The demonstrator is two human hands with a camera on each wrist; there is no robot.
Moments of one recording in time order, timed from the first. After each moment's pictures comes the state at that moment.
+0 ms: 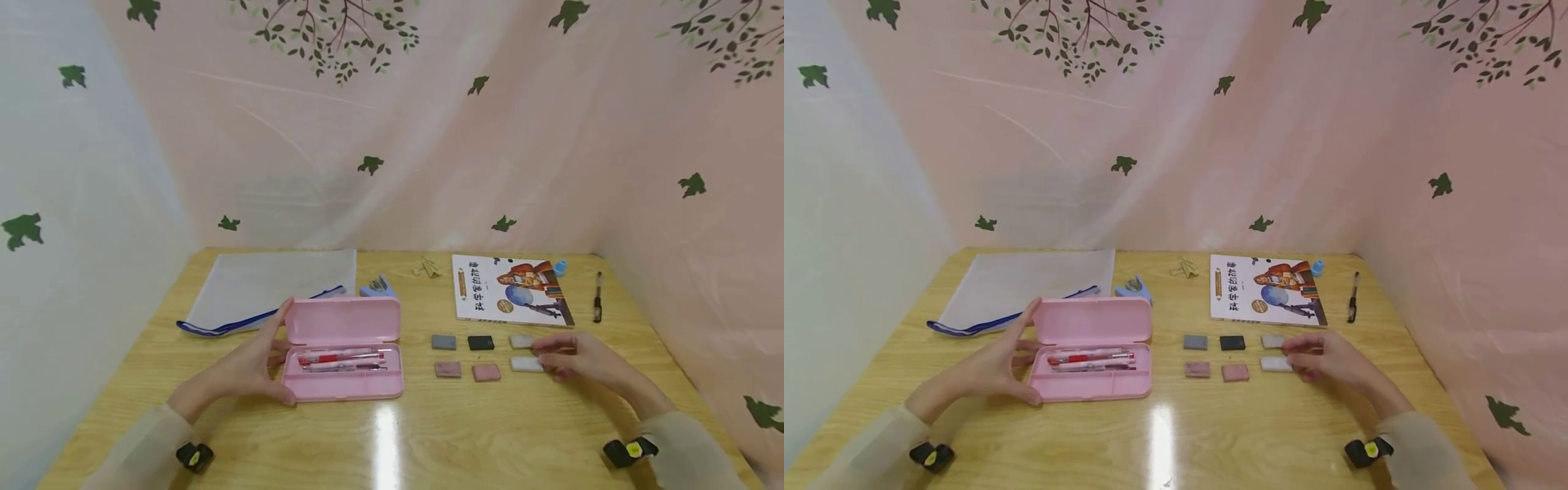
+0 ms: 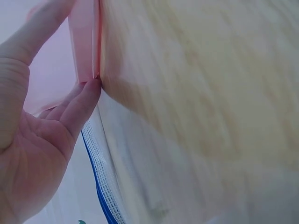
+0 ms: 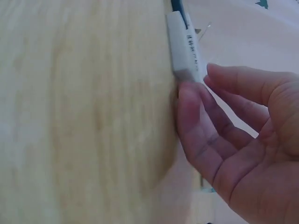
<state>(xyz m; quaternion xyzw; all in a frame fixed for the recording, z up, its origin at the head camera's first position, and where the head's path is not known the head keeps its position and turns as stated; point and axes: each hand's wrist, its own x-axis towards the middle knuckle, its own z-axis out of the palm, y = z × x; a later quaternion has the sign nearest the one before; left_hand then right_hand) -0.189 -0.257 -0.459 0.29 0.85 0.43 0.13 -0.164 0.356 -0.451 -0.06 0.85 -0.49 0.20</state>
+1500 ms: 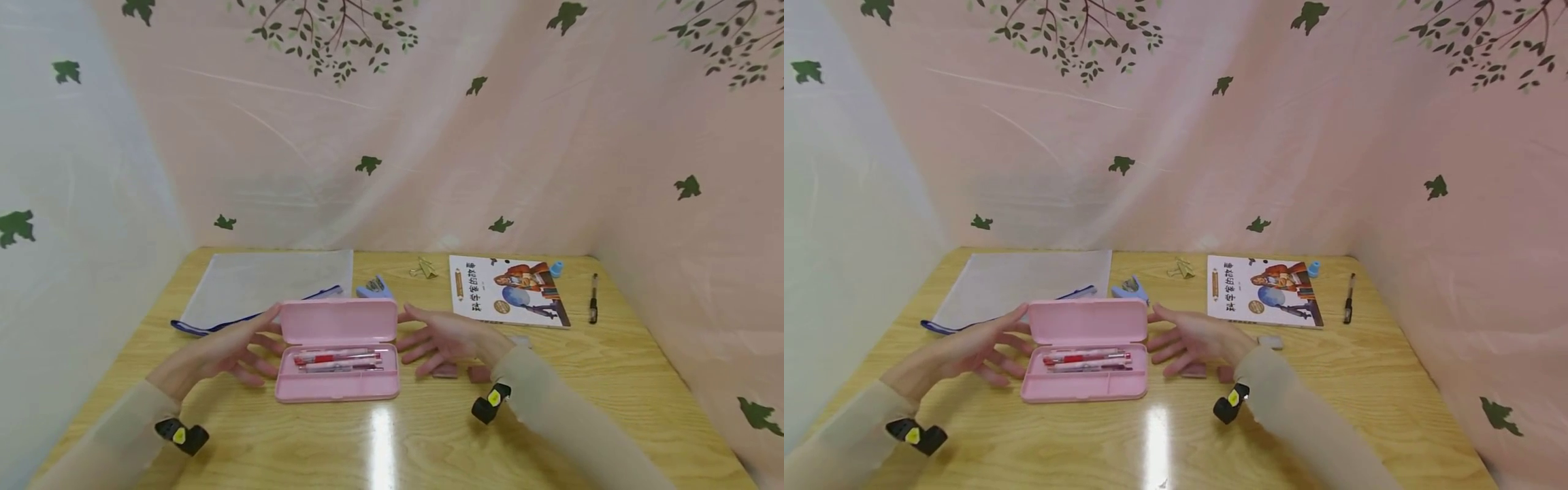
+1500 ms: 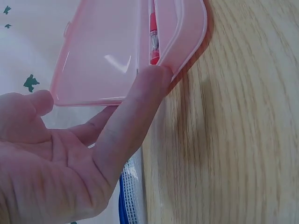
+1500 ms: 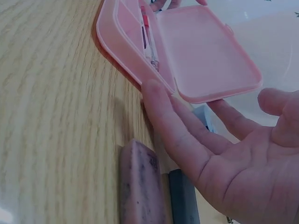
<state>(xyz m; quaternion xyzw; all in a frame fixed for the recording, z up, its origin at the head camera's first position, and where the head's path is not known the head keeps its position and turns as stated) -0.206 -0.260 -0.418 -0.01 0.76 0.55 0.35 -0.224 0.147 -0.435 -0.05 0.64 -0.63 0.43</state>
